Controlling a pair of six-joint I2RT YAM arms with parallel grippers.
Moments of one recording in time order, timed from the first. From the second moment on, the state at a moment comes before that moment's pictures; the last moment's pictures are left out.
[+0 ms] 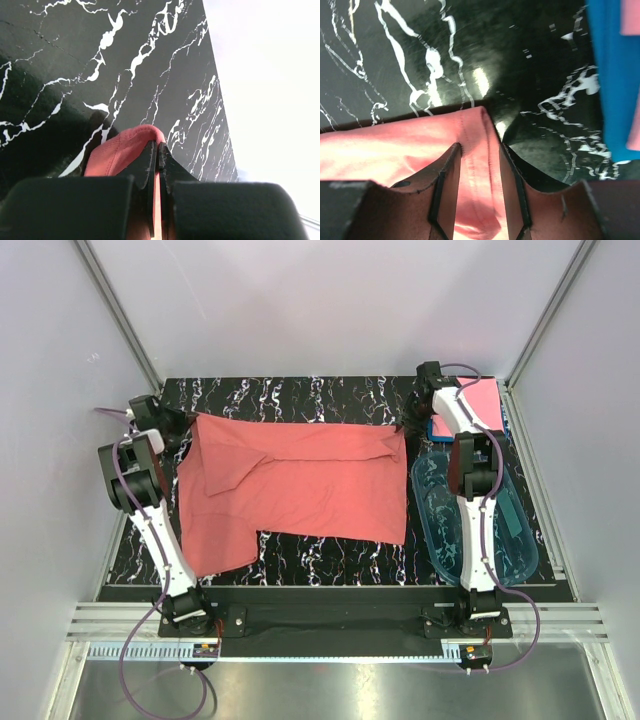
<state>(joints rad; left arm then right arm) 0.35 2.32 1.59 0.19 0.42 -1.02 0.10 2.49 2.21 -0.85 -0.12 0.53</state>
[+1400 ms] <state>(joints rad) 0.35 2.37 1.63 0.19 0.47 -1.04 0.09 2.51 2.25 -0.79 -0.20 0.57</state>
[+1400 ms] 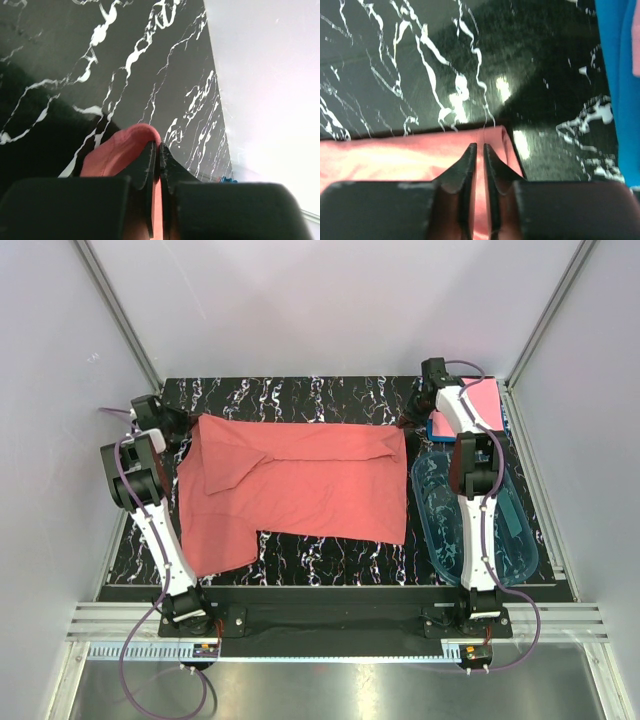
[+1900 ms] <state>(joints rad) 0.37 2.44 1.79 0.09 0.44 -1.05 0.09 2.70 2.57 -0.81 -0.20 0.53</state>
